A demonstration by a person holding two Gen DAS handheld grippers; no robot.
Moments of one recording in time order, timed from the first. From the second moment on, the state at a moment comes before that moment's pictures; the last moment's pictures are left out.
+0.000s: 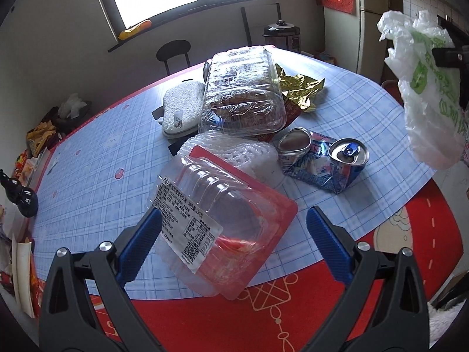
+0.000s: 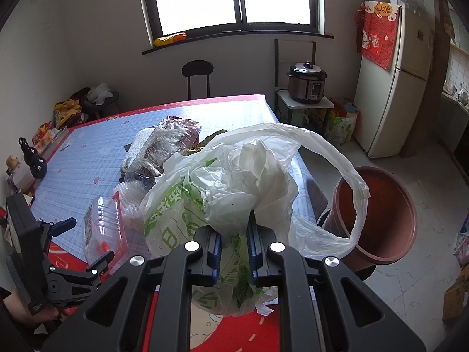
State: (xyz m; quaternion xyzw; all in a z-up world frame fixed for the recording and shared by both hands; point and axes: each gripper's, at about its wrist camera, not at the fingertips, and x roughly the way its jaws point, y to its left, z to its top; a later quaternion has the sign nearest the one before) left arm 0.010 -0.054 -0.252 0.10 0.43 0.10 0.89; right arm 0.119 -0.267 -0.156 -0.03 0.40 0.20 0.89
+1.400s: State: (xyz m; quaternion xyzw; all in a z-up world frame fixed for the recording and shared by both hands) left arm -0.015 0.083 -0.203 -0.10 0.39 0.18 0.90; right arm 0.121 -0.238 -0.151 0.00 0.40 0.21 0.89
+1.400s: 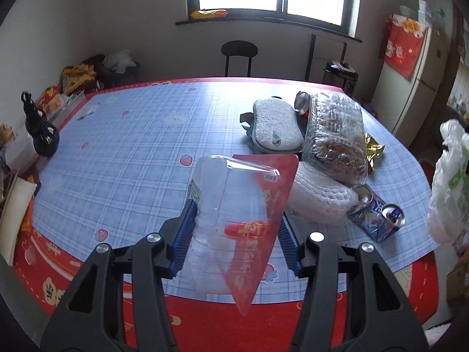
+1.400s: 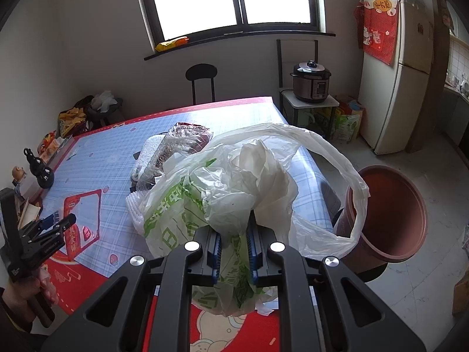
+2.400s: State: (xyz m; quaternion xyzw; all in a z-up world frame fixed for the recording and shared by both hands) left arm 0.032 0.185 -0.107 -0.20 0.28 0.02 0.94; right arm 0.123 -0.225 -0.110 -0.03 0.37 0.02 0.93
